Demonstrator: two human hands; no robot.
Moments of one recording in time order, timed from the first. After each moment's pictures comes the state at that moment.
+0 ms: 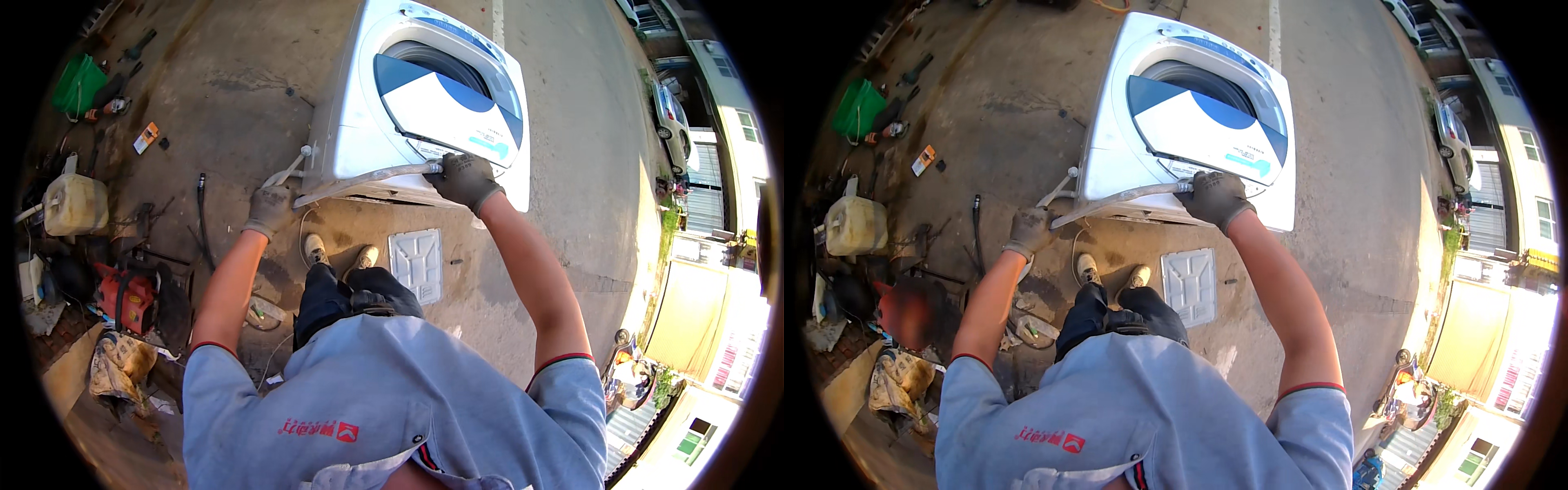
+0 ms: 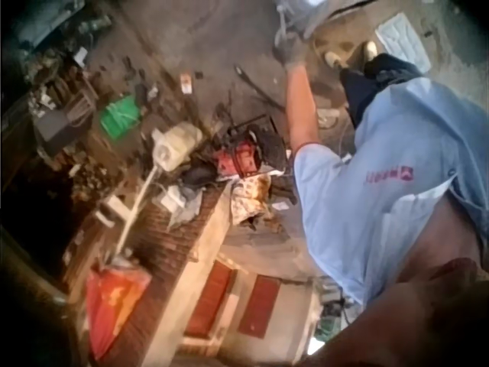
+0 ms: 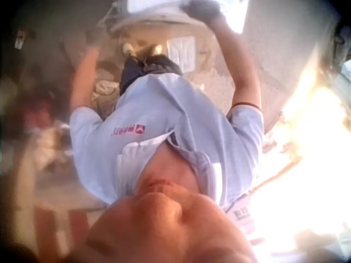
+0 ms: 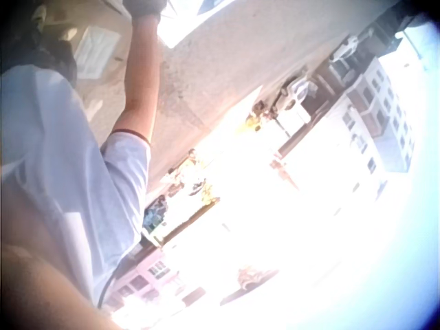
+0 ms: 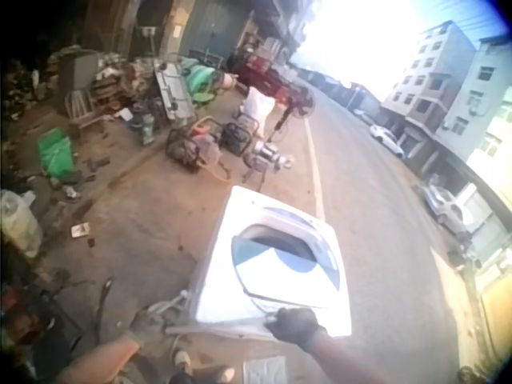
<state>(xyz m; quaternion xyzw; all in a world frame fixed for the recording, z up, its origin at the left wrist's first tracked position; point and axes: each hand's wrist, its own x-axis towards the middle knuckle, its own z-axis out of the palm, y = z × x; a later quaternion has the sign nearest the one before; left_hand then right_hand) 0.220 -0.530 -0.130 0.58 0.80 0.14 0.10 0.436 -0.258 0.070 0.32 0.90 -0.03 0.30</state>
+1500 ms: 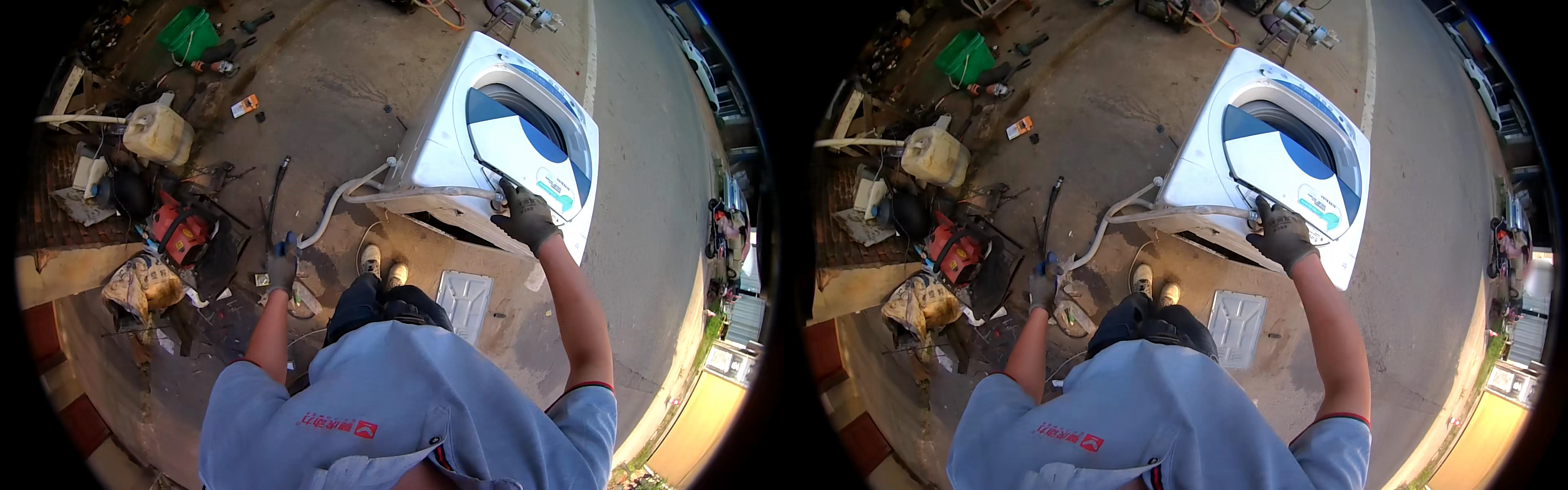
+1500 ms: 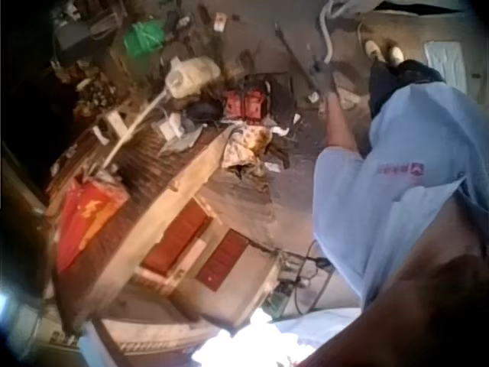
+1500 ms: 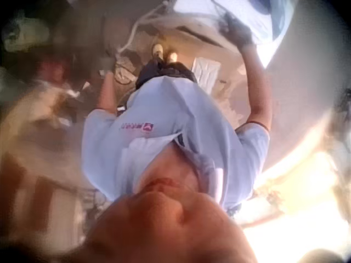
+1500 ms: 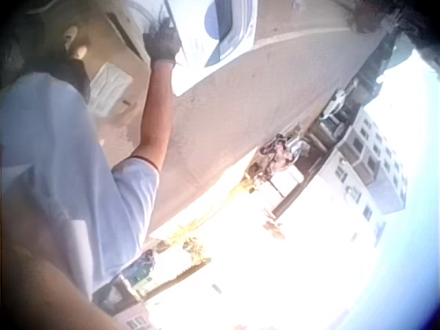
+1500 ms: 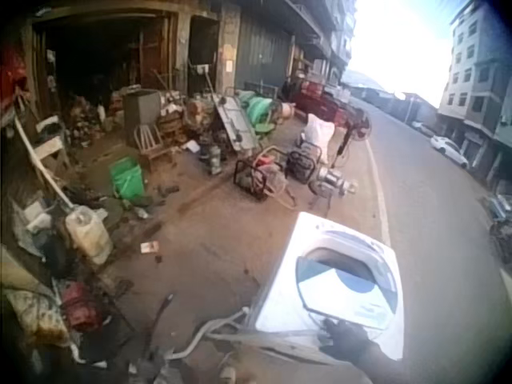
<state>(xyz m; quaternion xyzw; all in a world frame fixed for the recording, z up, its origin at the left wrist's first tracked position) 0.305 -0.730 -0.143 0.04 0.92 0.39 0.06 0.467 -0.245 0.055 0.17 0.98 -0.04 0.11</state>
